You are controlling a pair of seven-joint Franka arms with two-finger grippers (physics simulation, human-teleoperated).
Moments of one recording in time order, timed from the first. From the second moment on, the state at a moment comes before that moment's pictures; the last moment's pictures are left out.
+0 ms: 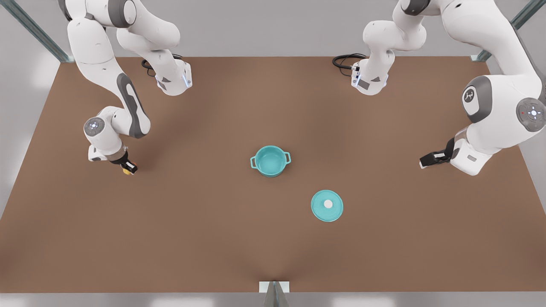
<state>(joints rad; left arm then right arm) -0.16 0.20 0.18 -1.50 -0.08 1.63 -0.16 0.08 0.26 -0.27 -2.45 0.04 2.87 0.31</state>
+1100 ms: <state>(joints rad) -0.19 0.23 0.19 -1.47 -0.08 1.61 0.00 0.69 0.27 -0.07 -2.00 0.06 2.36 0.90</state>
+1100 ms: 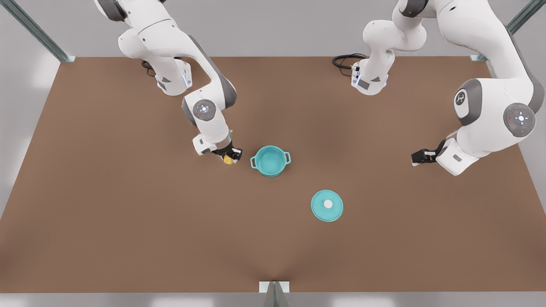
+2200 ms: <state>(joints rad) -0.20 0.26 0.18 -1.42 -0.10 1.60 0.03 0.87 0.35 -0.47 -1.61 0.05 1.94 1.35</state>
